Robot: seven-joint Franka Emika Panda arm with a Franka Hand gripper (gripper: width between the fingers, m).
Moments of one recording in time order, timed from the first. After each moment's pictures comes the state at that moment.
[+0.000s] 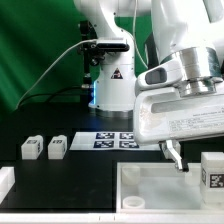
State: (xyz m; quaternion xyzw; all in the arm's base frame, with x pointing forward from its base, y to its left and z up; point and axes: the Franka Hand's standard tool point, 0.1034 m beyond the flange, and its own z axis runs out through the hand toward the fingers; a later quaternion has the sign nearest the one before) arm 0.612 0.115 0.077 -0.96 -0.01 -0.29 0.06
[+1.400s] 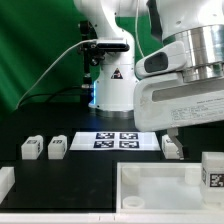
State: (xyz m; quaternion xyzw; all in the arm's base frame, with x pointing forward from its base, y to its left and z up) arm 0.624 0.113 0.102 -0.99 0.05 -0.09 0.09
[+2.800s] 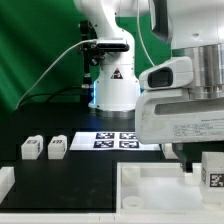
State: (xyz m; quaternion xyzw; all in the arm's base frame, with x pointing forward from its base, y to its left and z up) arm 0.635 0.115 0.084 -0.99 0.10 -0.04 0.06
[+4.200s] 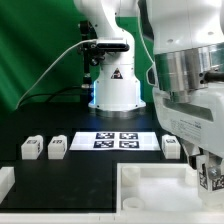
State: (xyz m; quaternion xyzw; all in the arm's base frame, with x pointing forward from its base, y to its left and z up) arm 0.631 0.101 0.079 -0.76 0.64 0.01 0.10
